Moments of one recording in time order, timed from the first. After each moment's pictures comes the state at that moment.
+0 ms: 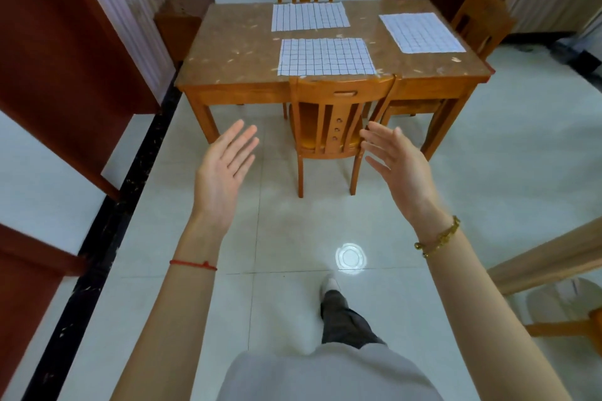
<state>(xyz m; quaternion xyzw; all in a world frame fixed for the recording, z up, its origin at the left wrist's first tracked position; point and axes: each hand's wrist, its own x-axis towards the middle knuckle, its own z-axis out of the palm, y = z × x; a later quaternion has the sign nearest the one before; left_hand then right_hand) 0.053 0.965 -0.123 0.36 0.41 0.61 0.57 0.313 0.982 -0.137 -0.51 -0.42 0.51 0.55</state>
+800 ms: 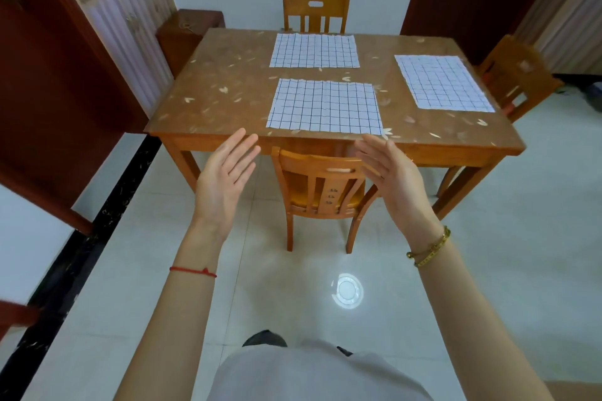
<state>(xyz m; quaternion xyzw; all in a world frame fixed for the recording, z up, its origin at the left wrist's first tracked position) 0.132 1.279 -0.126 0.35 0.43 0.63 0.55 0.387 1.314 -0.135 -0.49 -0.44 0.54 0.52</state>
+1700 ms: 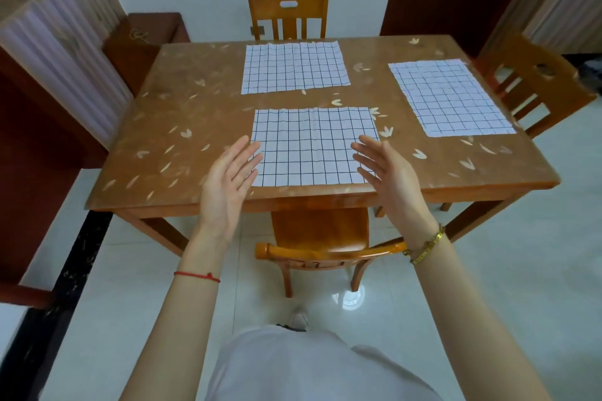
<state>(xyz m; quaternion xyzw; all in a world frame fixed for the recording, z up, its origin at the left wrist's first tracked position) 0.128 1.588 -0.154 0.35 0.44 0.58 0.59 0.379 1.602 -0.164 -0.52 -0.37 0.55 0.54</state>
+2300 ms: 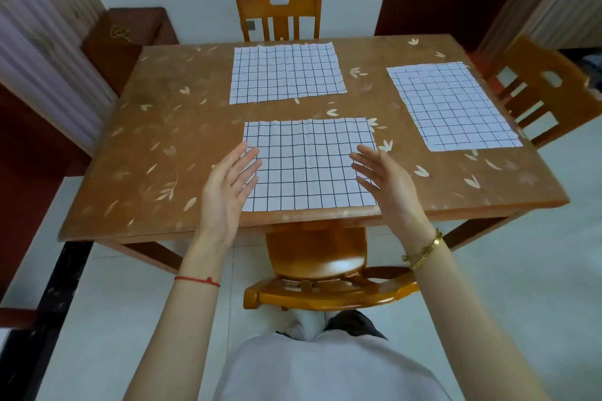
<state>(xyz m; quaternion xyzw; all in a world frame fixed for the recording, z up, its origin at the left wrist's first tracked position) 0.142 1.685 -0.167 0.34 0.46 0.56 0.60 0.397 1.694 -0.182 -0.54 -0.32 0.57 0.53</state>
